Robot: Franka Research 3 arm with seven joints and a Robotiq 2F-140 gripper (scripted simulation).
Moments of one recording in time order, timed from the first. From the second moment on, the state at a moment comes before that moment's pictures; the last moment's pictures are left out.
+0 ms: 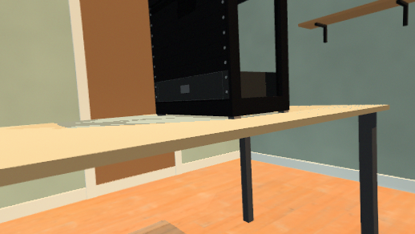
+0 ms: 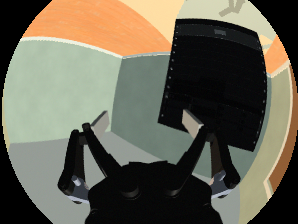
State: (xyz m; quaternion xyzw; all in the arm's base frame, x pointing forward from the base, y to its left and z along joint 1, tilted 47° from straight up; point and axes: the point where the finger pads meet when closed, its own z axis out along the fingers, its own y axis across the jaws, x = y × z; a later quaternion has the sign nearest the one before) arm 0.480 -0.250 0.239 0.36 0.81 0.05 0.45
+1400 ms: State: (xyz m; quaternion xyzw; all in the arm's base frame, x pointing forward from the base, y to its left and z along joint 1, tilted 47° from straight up) arm 0.490 -0.278 0.329 0.53 0.59 0.37 0.48
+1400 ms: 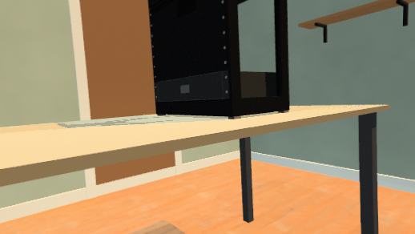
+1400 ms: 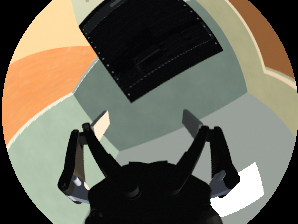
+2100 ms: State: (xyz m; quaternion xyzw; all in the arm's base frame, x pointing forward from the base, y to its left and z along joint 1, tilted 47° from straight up) arm 0.503 -0.266 0.302 0.61 0.43 0.55 0.38
